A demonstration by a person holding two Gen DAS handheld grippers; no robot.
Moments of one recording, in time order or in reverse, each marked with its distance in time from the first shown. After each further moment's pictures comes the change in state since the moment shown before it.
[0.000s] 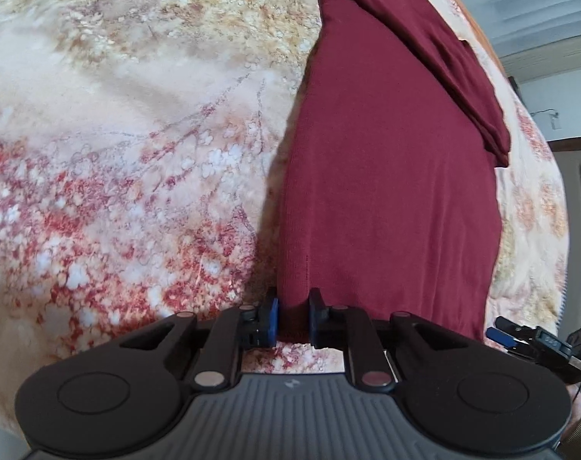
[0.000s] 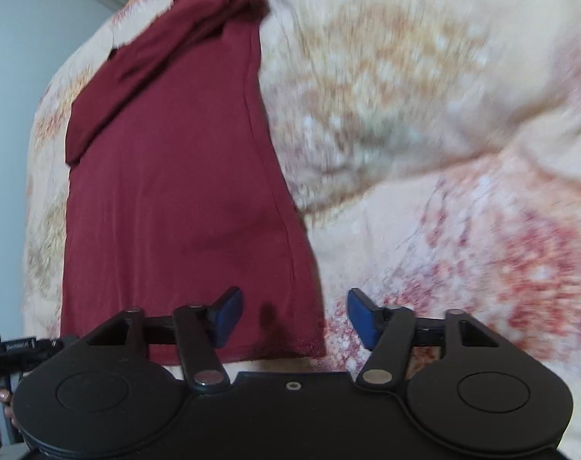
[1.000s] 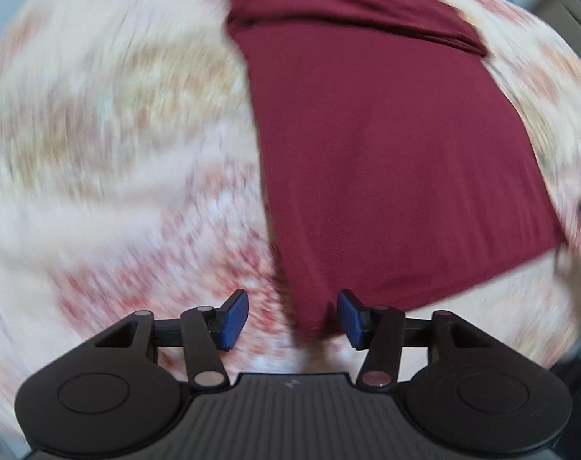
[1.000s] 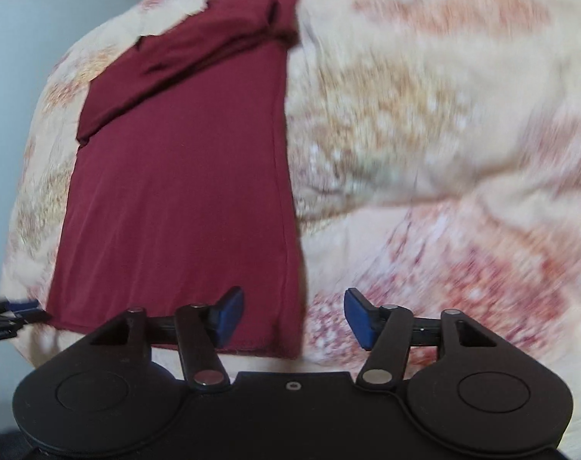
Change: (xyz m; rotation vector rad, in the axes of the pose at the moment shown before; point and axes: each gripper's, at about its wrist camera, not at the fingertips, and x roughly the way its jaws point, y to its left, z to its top) left arm -0.029 -0.070 -0.033 0.595 -0.063 0.327; right arm -0.070 0.028 -0.011 -0.196 -0.081 -0.138
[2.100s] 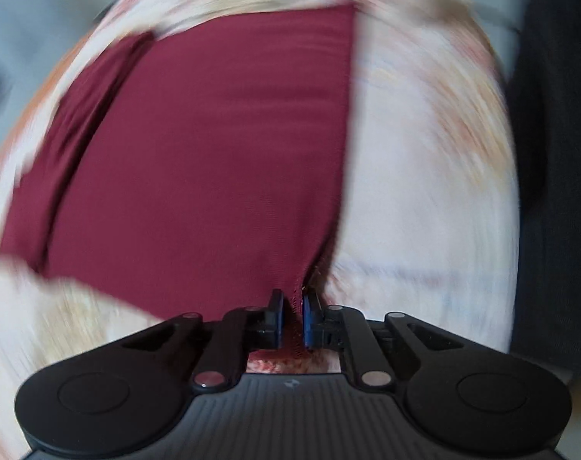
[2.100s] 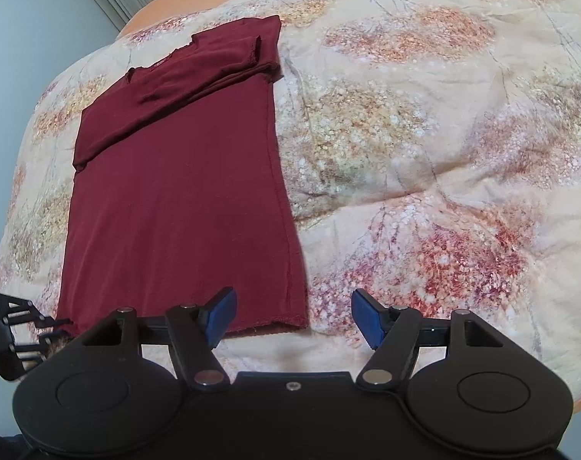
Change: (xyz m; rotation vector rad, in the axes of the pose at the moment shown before) left arm 0.038 -0.060 -0.014 1.021 -0.075 -0.086; right arm -0.040 0.027 -0.026 0.099 -0.084 -0.080
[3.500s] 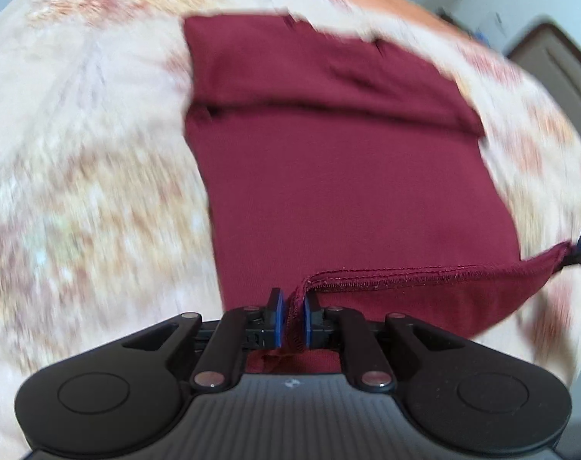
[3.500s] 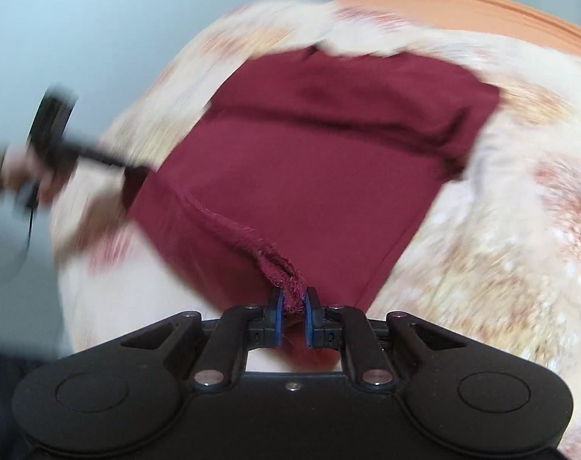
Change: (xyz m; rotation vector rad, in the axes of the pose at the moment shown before) left arm 0.012 0.166 -0.010 -1.172 -0.122 0.003; right arm 0.089 0.017 0.127 -0.599 0.013 0.405
